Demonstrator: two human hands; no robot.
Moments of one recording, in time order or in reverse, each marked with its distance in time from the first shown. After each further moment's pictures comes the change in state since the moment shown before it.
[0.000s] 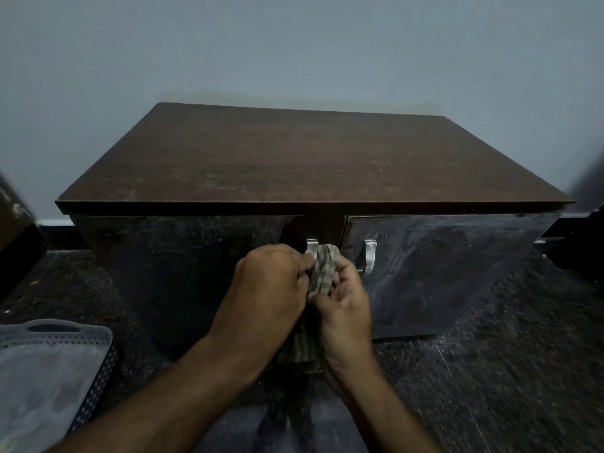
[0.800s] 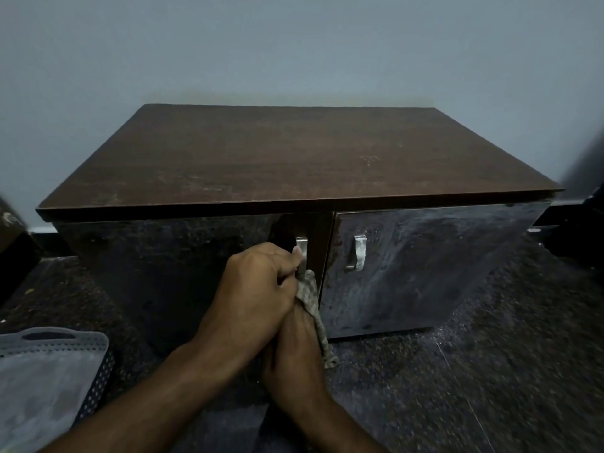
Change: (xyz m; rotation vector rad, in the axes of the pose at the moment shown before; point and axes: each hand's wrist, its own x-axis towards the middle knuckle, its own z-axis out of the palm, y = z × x) left_hand 0.000 -0.003 0.000 -0.153 -0.041 -0.017; right_hand -0.027 0.091 0.002 -0.961 -0.134 -0.303
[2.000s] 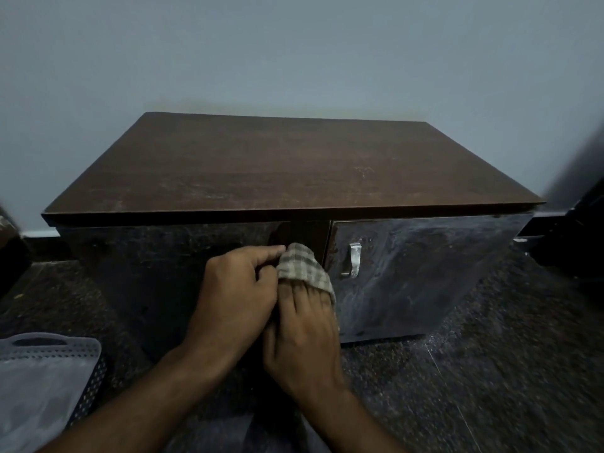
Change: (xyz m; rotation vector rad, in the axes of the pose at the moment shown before) left_hand -0.002 0.004 -0.014 -0.135 0.125 -0.198; right_hand 0.023 -0.031 -0.048 -0.362 0.090 -0.219
